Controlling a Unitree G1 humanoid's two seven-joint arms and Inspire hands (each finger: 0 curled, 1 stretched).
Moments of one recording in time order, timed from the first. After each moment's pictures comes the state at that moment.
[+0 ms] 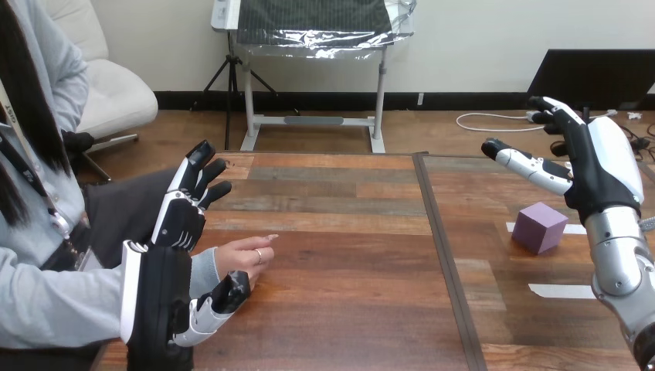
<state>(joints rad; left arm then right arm) 0.00 0.06 0.07 0.68 0.08 -1.33 0.02 -0.70 -0.49 0.05 1.28 -0.43 -0.57 -0.35</state>
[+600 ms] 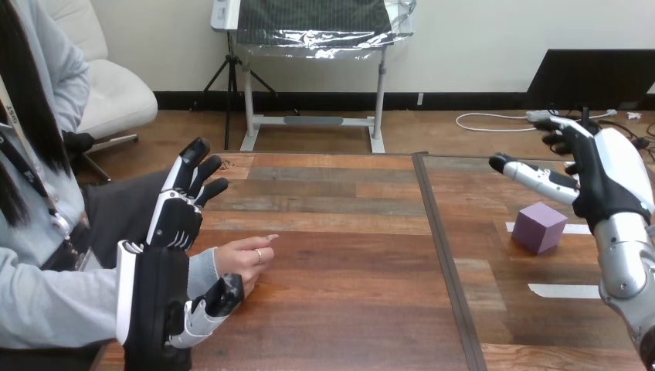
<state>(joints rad) 0.00 0.06 0.06 0.68 0.05 -1.35 0.00 -0.71 -0.51 0.09 1.31 -0.45 -0.47 -0.35</state>
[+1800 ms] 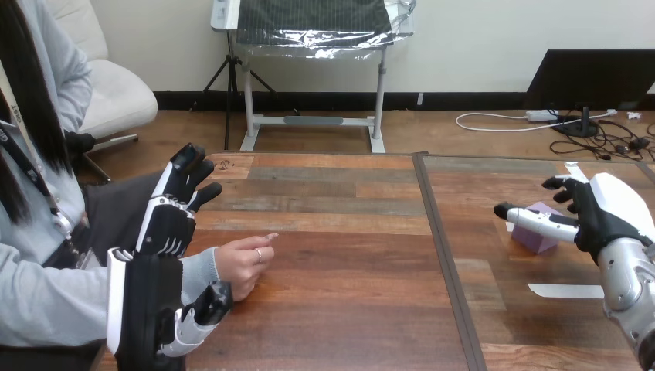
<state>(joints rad) 0.03 0.06 0.05 0.64 -0.02 -1.35 -0.03 -0.71 -0.51 0.18 1.36 -0.49 -0.25 -0.26</state>
